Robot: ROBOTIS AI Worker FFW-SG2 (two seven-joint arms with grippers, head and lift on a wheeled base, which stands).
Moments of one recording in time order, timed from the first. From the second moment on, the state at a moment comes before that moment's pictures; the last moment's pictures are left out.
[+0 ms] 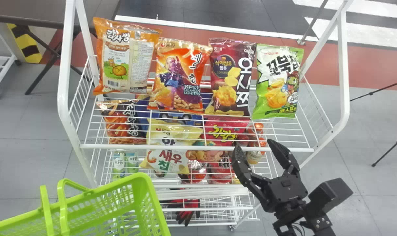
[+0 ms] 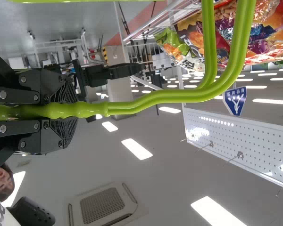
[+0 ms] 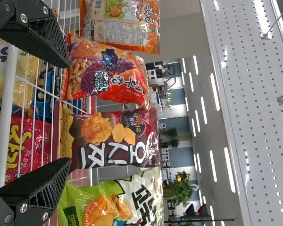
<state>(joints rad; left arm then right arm) 0.69 0.05 0.42 -2.11 0.81 1.28 -1.28 0.61 -0.10 -0.05 -1.91 -0.23 -0.22 0.27</state>
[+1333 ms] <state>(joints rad) 0.69 0.05 0.42 -2.09 0.81 1.27 -1.30 0.37 -0.09 -0.19 -1.94 -0.23 0.22 0.25</state>
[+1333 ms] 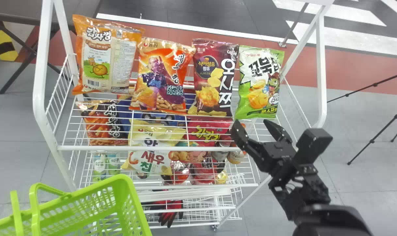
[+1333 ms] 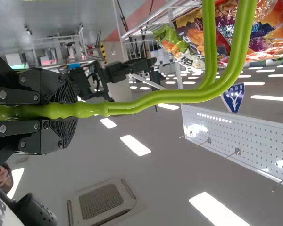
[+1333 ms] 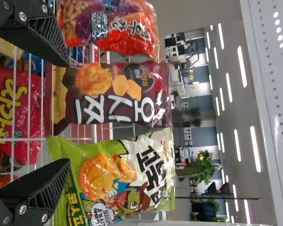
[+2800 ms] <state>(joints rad) 0.69 0.05 0.43 -2.08 0.81 1.26 -1.31 -0.28 -0.20 -0.26 -1.42 -0.11 0.60 0.27</state>
